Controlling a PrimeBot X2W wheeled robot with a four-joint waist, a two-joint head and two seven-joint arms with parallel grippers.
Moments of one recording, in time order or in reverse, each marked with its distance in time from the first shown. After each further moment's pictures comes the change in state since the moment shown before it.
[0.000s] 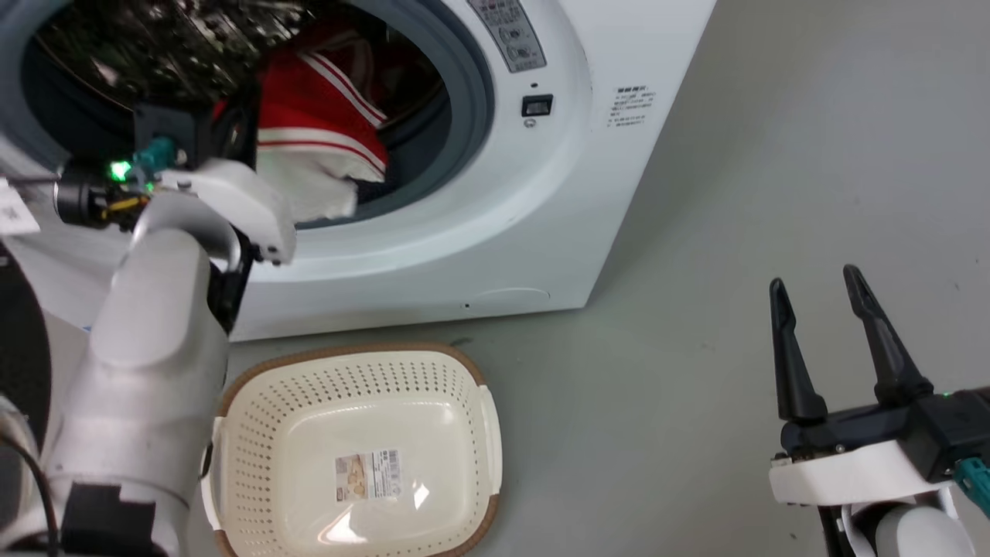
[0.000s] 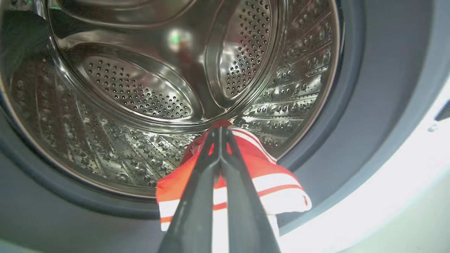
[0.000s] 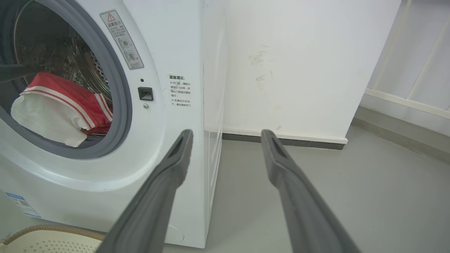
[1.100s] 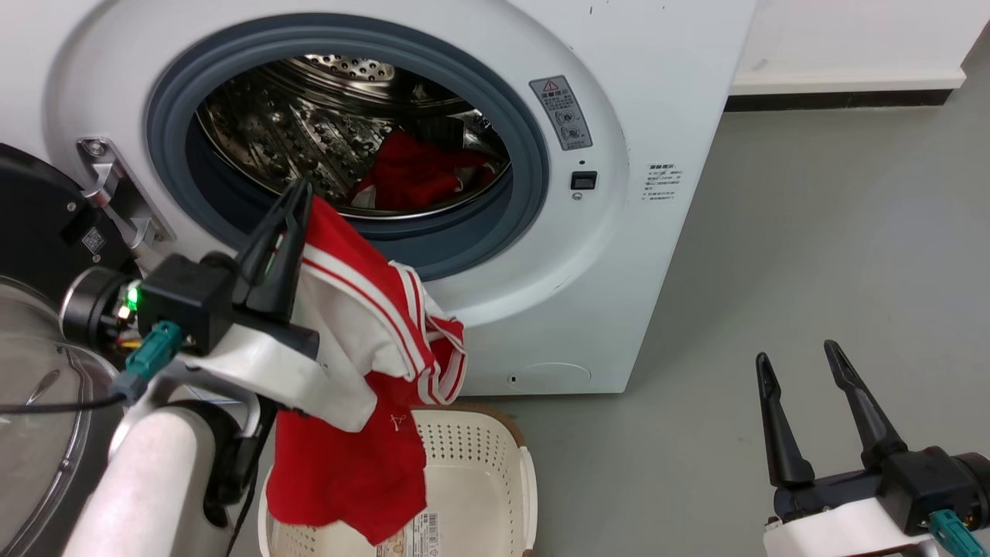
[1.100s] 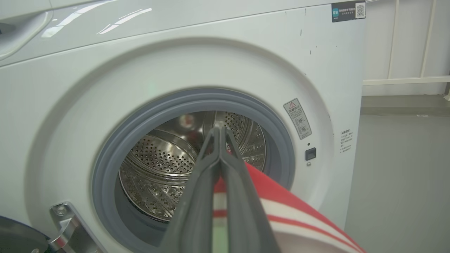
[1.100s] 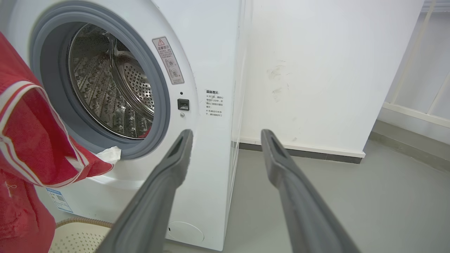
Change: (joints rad) left arm 0.599 0.100 0.002 -1.044 -0.064 0.081 0.274; right arm 0.134 0.000 0.007 0.025 -0.018 0.000 0.000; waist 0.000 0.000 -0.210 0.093
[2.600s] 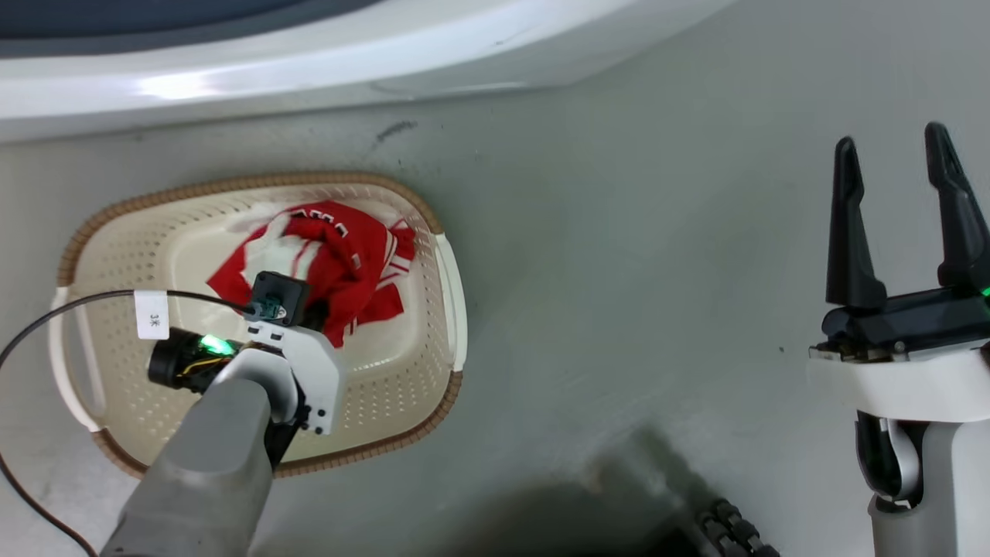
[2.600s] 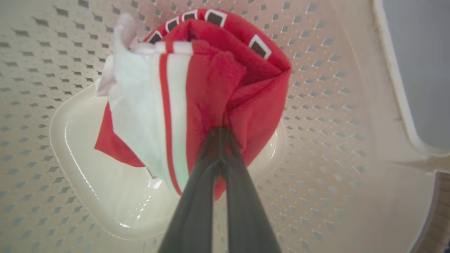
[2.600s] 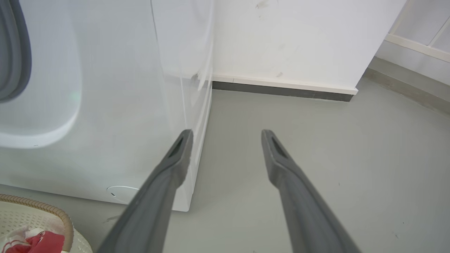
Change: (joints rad) left arm -0.381 -0.128 -0.239 1.180 -0.046 -0.080 -0.151; right arm -0.328 0.000 -0.042 -0.104 0.053 0.000 0.000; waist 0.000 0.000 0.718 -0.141
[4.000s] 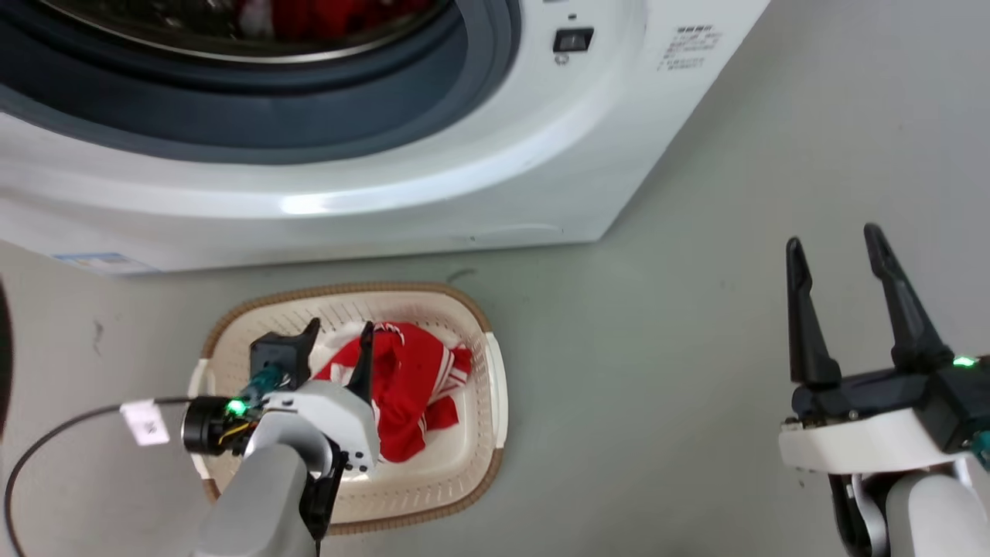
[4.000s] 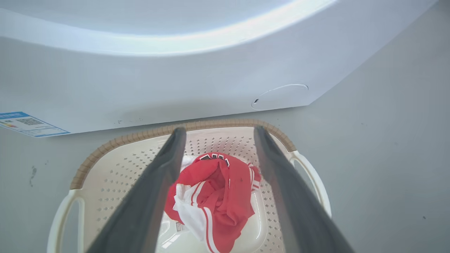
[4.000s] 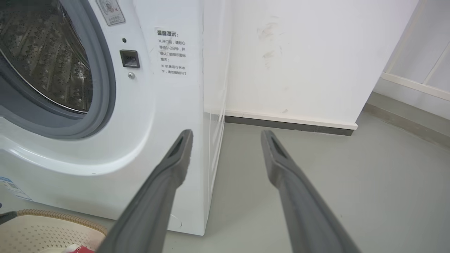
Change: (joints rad) left arm 0.229 -0.073 0.147 -0.256 -0.042 0.111 -0.124; right arm 0.128 0.000 0.016 0.071 -0.049 0.000 0.000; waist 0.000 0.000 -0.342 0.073
